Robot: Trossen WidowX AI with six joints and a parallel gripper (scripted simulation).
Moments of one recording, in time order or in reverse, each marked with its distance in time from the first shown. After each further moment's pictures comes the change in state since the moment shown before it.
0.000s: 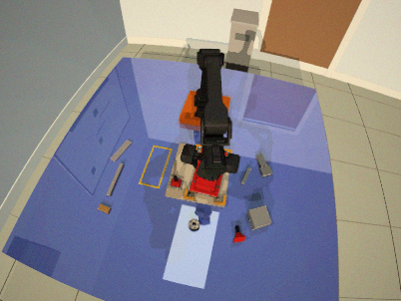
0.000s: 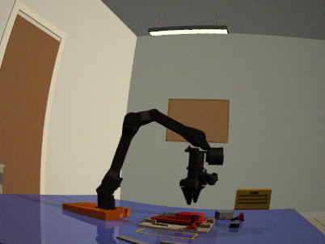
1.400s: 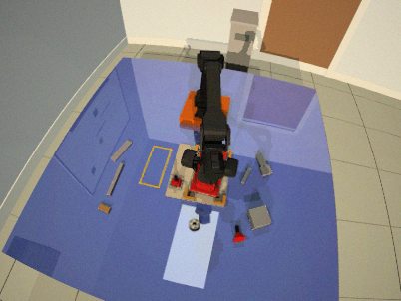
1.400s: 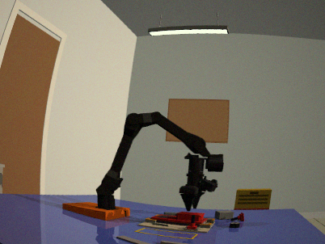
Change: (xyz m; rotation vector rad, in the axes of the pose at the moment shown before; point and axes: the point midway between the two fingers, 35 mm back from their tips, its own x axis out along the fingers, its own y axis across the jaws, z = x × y) arm 0.026 0.000 0.001 0.001 0.000 0.000
